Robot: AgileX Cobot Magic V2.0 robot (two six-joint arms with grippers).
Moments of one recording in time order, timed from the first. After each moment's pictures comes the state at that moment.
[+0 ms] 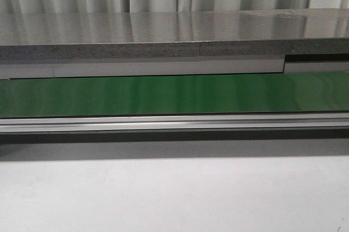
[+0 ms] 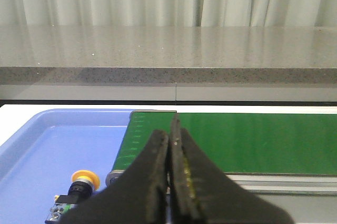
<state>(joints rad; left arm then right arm) 0.03 0.00 -0.01 -0.01 0.09 -0.01 0.08 -0.01 0.03 0.05 0.21 0.00</state>
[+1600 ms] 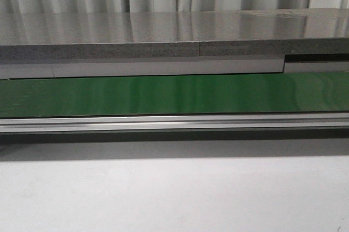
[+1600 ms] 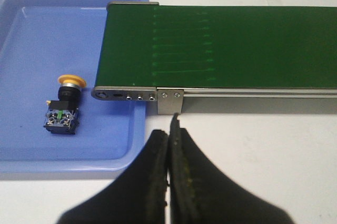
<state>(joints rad) 0.03 0.56 -0.63 -0.03 0.79 -0.01 0.08 -0.01 0.03 0.05 0.21 0.00</state>
